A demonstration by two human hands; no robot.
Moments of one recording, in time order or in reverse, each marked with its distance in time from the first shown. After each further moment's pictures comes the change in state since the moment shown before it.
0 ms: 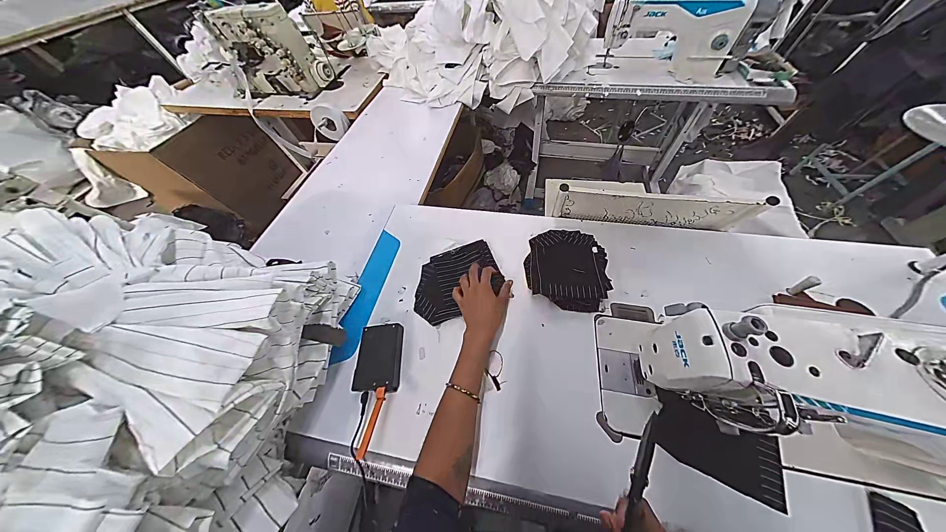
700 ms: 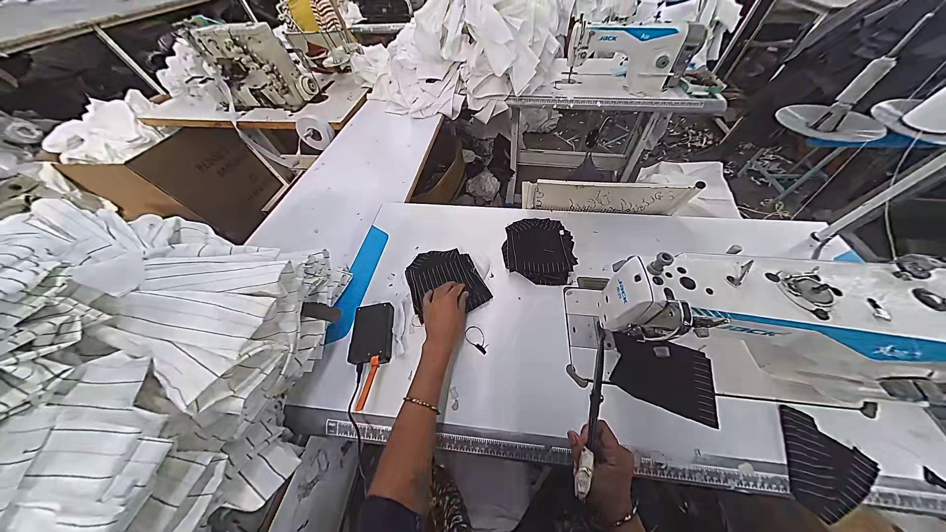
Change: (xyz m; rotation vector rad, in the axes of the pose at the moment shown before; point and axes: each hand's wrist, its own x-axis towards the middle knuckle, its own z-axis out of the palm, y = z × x) left_hand -0.063 -0.050 -0.022 0.015 -0.012 0.164; right_hand 0.003 0.012 0.015 0.027 0.172 -0.107
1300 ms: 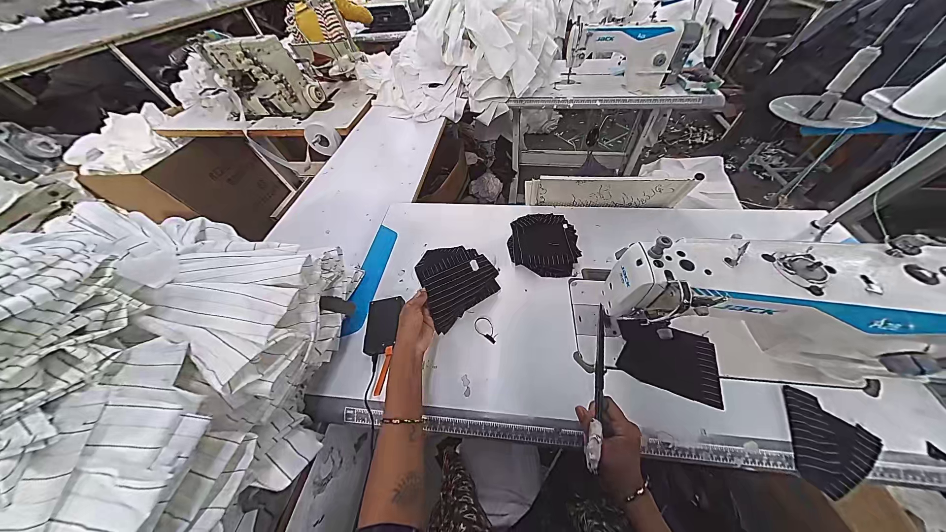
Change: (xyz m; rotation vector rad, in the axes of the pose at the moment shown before) left_hand -0.032 -0.042 -0.034 -1.600 0.149 -0.411; right_hand 0.011 -0.015 -0.003 0.080 -0.053 0.154
